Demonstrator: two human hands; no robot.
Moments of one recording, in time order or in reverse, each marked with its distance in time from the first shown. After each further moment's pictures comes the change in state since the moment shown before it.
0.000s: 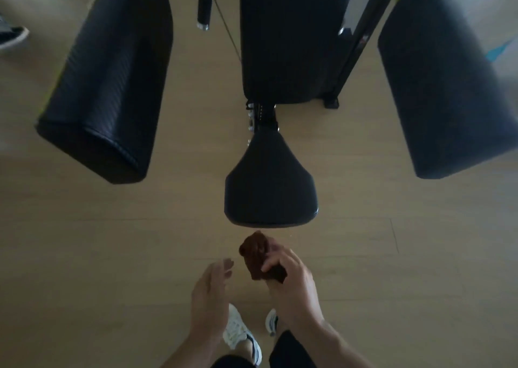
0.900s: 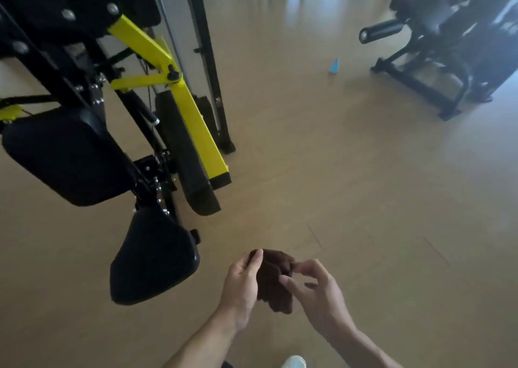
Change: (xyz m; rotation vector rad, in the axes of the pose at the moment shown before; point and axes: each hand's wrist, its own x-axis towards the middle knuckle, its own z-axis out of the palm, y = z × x) left_hand -0.219 0.158 0.299 0.048 -0.590 0.127; right_hand -0.107 0.131 -0.340 0.462 0.362 0.318
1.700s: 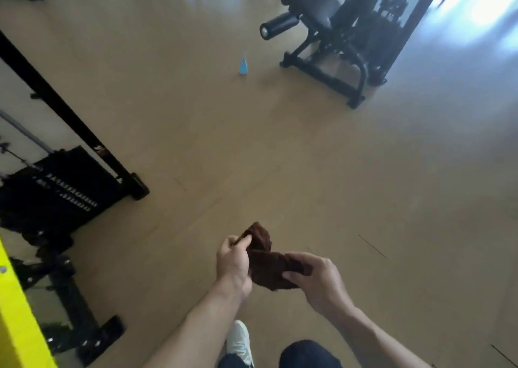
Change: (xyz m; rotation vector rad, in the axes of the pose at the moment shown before) left_hand 0.252 0.140 0.289 -0.171 0.009 -0.208; right_hand 0.255 -0.055 -0.228 -0.113 0.174 0.159
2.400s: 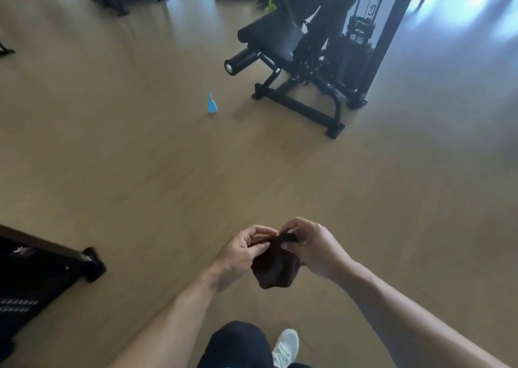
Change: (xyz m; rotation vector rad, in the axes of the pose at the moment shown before) left_hand 0.141 0.129 0.380 0.720 -0.743 0.263; right_hand 0.339 -0.087 -0.311 -0.104 -0.012 -0.217
